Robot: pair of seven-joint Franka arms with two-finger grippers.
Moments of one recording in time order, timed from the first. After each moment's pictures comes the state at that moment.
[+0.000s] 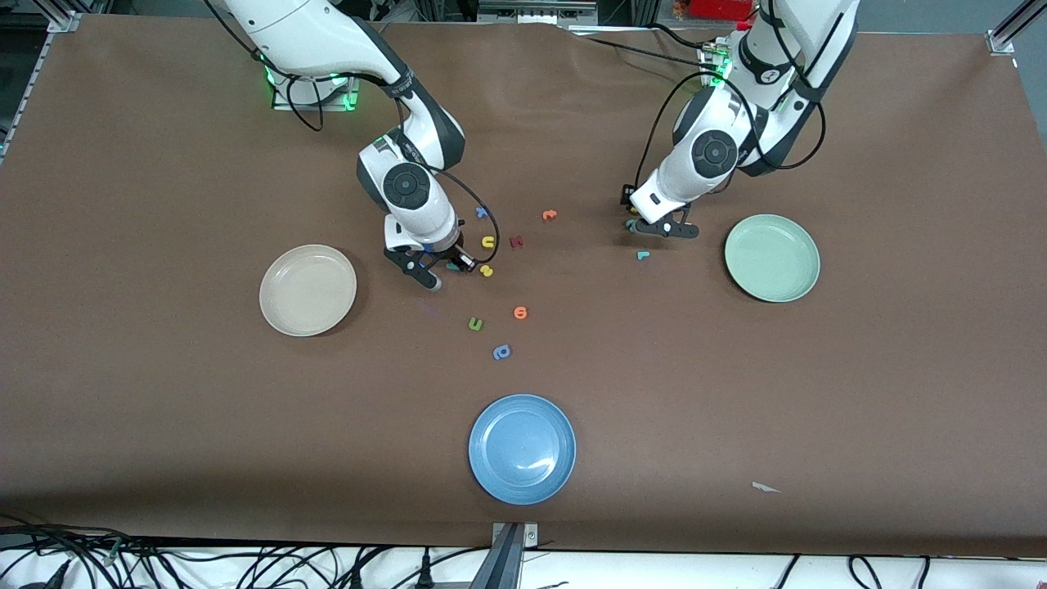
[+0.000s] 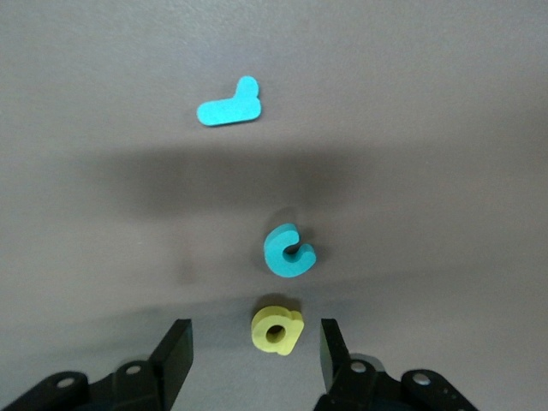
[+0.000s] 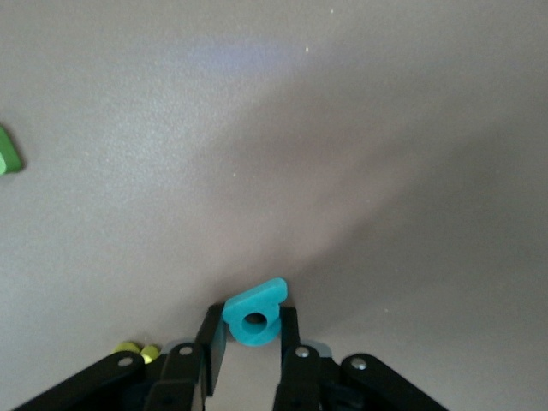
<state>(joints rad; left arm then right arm) -0.05 0.28 -0.52 -2.48 -0.19 2.56 -0.34 0.52 0.56 0.15 -2.01 0.00 2.58 1.29</state>
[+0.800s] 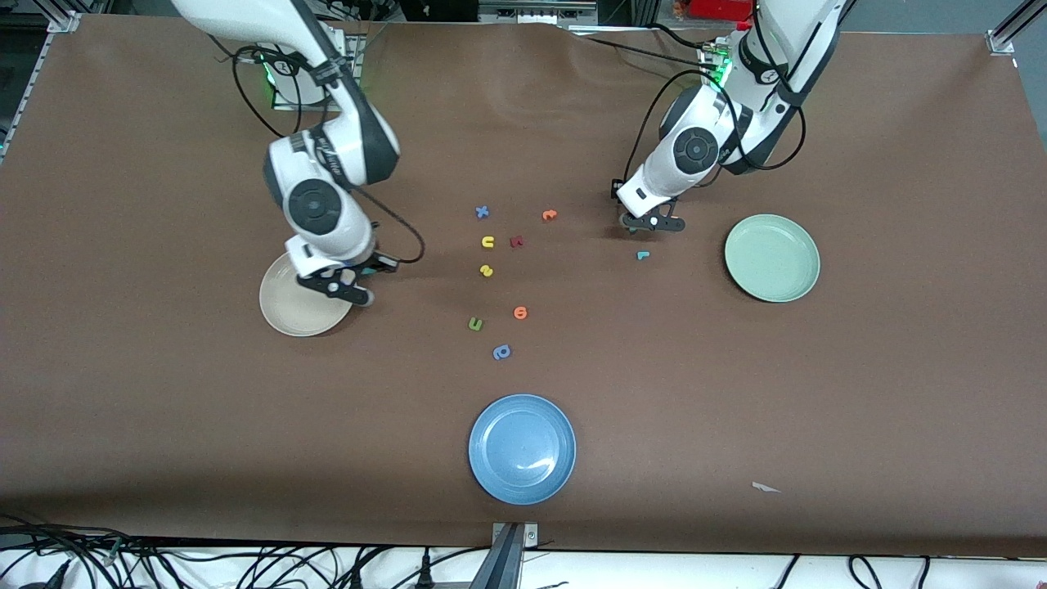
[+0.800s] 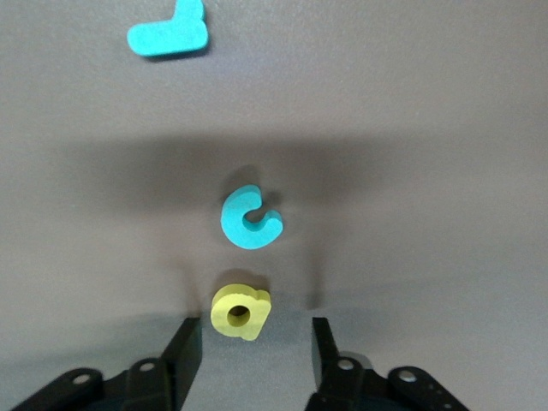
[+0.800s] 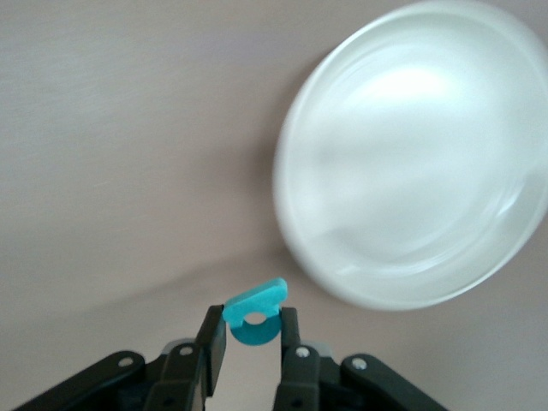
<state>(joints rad) -0.11 0.31 -0.52 -2.49 -0.19 2.58 -0.40 0.51 0.35 -0.14 -2.02 -0.01 2.18 0.60</state>
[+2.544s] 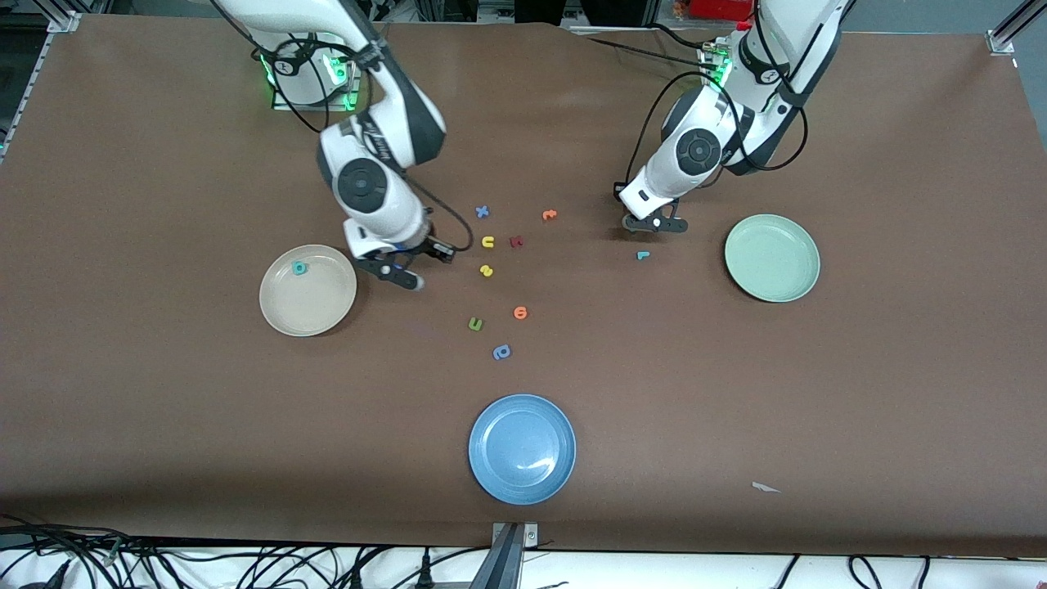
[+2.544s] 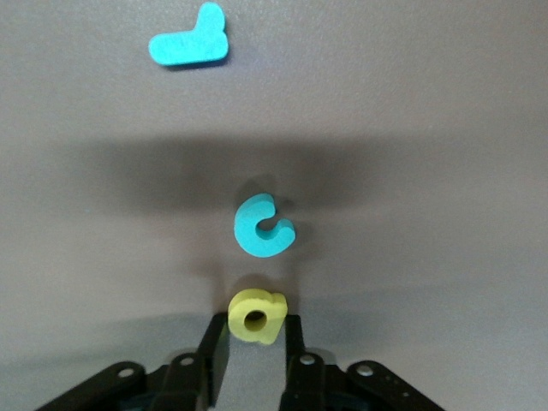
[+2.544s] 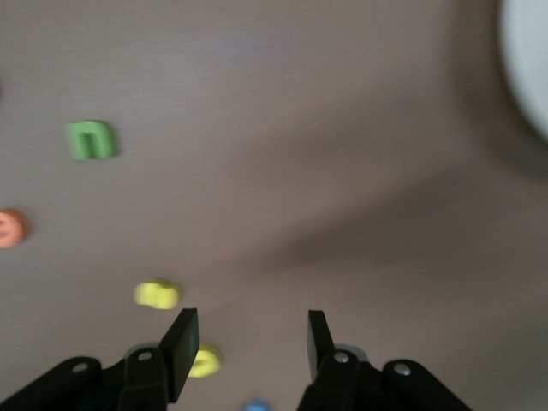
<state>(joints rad) -0.10 0.31 -0.51 -2.49 -0.19 2.58 -0.40 0.65 0.47 -0.03 -1.88 0.18 2.28 0.97</state>
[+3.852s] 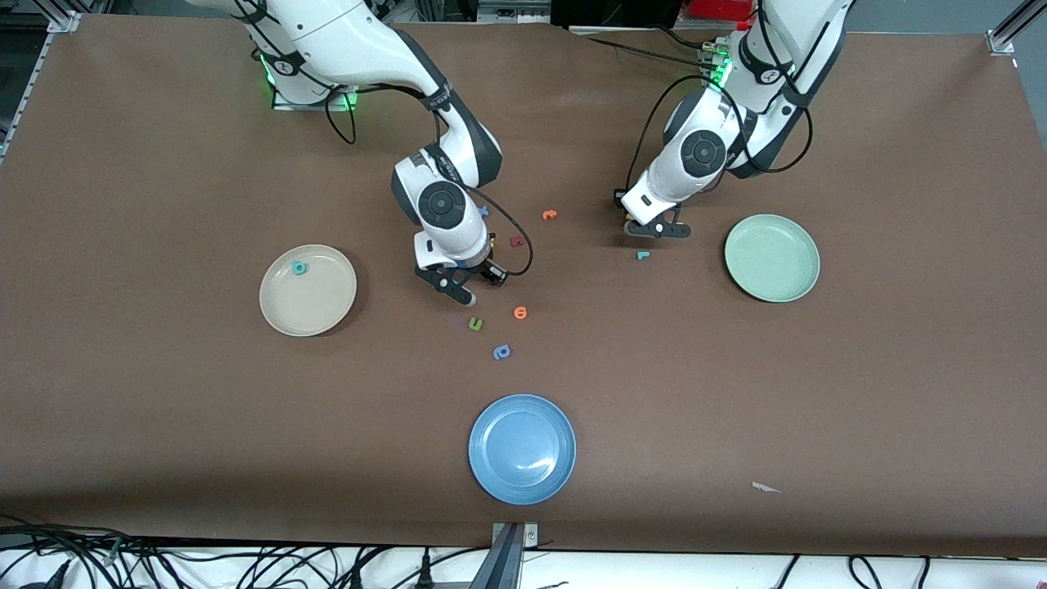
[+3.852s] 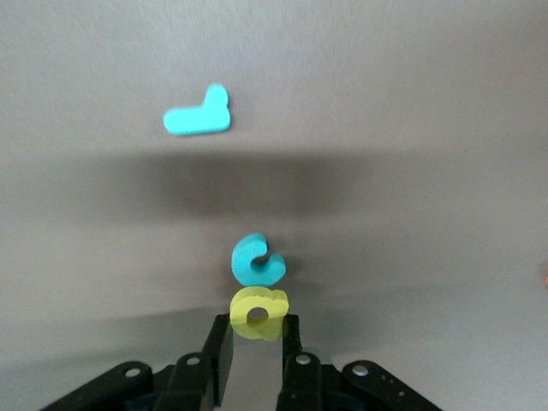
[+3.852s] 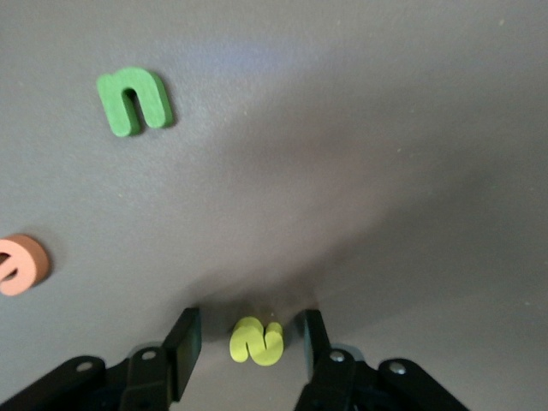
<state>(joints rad) -0.08 0.30 -0.50 -2.46 -0.19 2.59 -0.41 0.74 0.69 -0.03 -1.77 0.18 2.46 1.14</state>
